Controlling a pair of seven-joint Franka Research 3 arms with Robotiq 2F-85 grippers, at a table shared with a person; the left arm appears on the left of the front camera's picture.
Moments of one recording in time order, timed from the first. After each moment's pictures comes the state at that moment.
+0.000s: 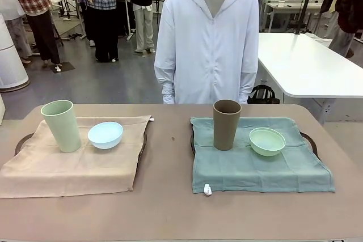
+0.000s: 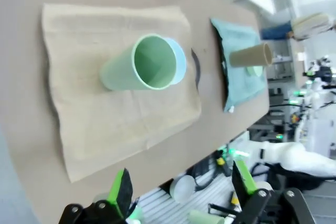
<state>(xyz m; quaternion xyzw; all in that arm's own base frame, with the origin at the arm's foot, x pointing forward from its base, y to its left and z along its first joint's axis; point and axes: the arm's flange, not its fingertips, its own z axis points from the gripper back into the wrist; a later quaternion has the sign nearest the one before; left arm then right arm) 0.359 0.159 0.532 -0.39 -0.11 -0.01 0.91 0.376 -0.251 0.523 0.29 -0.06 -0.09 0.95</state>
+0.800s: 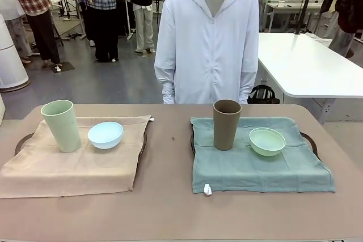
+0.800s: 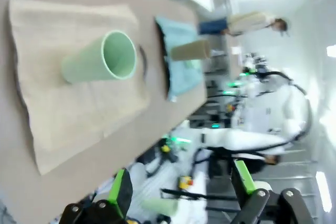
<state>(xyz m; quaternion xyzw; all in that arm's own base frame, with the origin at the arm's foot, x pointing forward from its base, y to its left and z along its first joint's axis) 0.360 0.235 0.528 -0.54 -0.07 -0.01 0.84 0.329 -0.313 0.512 0.46 -0.07 -0.09 0.88</state>
